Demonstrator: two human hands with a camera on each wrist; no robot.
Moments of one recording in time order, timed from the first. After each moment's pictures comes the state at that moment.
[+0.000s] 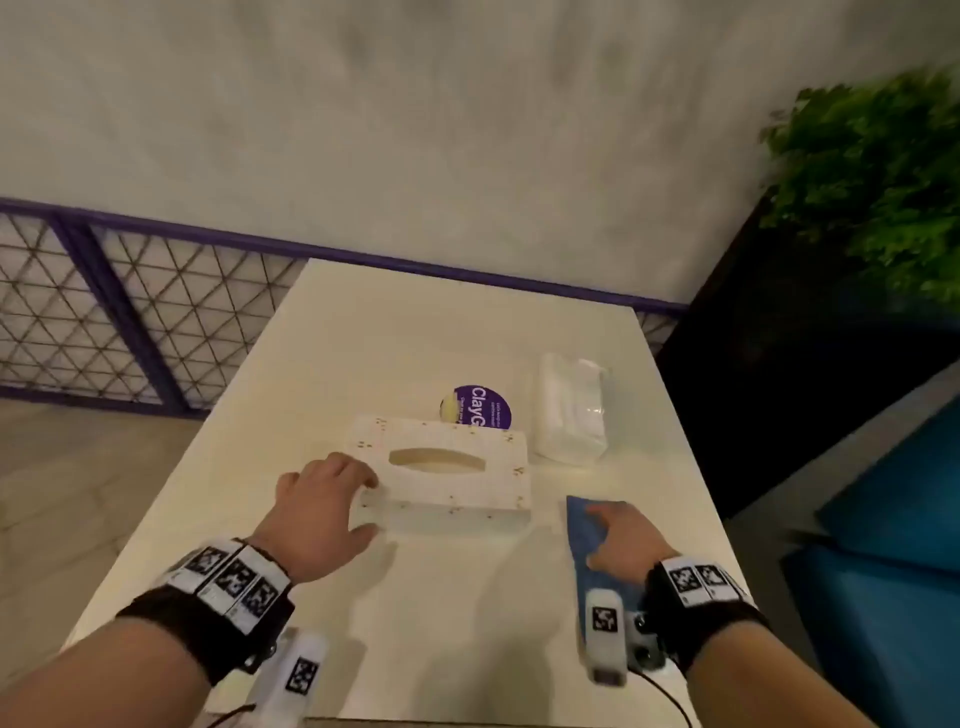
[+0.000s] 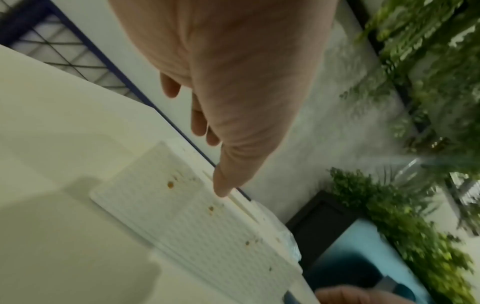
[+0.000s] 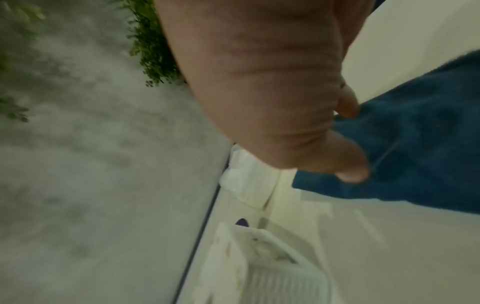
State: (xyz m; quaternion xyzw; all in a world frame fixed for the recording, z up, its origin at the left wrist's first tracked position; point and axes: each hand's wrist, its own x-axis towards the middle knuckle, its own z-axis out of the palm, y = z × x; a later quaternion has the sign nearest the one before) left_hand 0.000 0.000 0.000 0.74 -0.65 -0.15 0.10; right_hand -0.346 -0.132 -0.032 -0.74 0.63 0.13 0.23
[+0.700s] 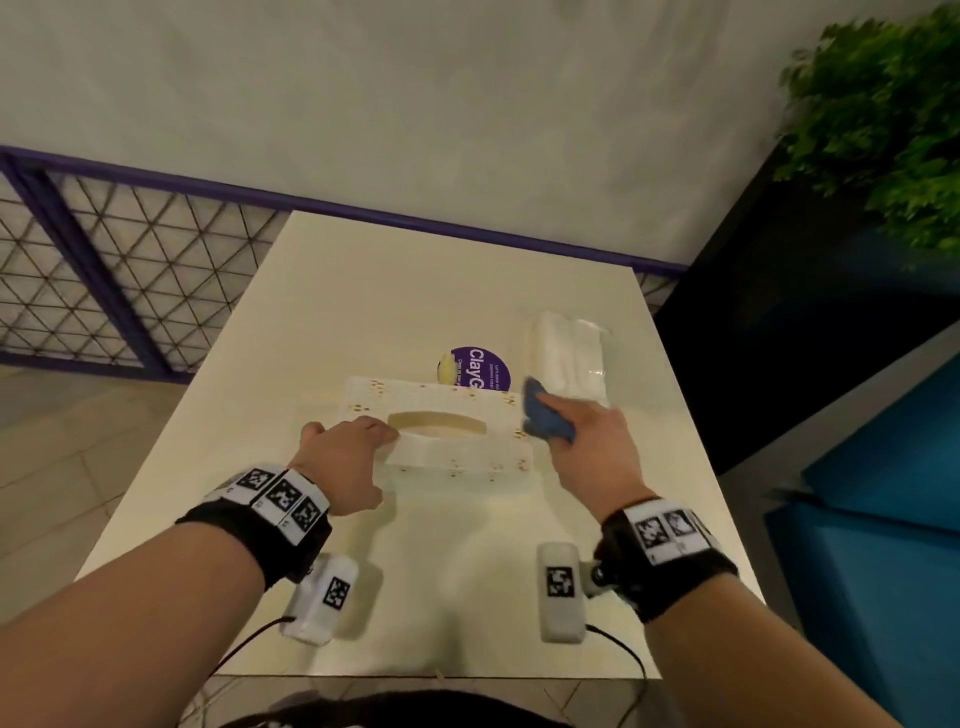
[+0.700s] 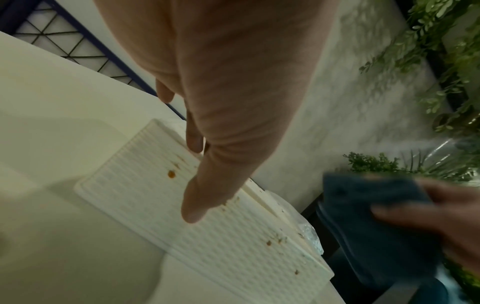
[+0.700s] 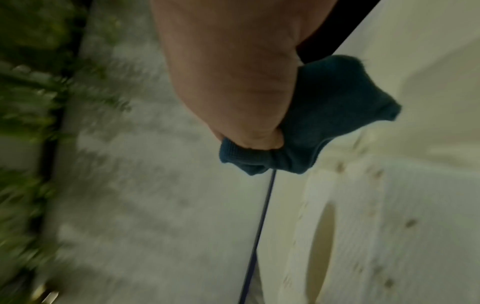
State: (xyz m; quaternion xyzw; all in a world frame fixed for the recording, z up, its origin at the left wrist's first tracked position) left_hand -0.004 -0.042 -0.008 0.72 -0.67 -0.18 -0.06; right_hand -0.275 -0.116 0.028 -0.79 0.57 -0.15 0.14
